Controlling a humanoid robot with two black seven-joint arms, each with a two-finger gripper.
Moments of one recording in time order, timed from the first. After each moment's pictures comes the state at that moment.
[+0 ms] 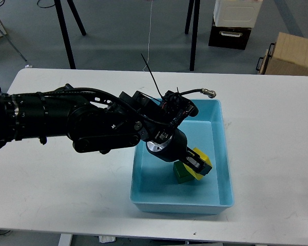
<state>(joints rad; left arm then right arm) -1.48 -0.02 0.36 -1.09 0.98 -0.49 -0.12 -0.51 -0.32 1.79 1.49 0.45 0.49 -0.23</state>
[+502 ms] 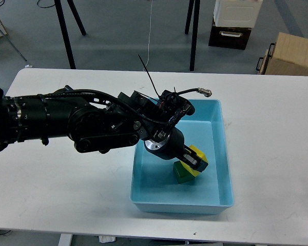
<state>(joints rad) -1.48 -0.03 0.36 -1.07 0.99 -0.49 -0.09 -0.51 -0.32 1.78 1.49 0.45 0.49 -0.23</state>
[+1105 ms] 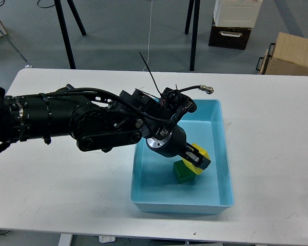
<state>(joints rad) -1.48 -0.04 0.34 -1.04 0.98 -0.49 -0.10 -0.51 -0.32 1.79 1.49 0.45 0.49 -0.23</state>
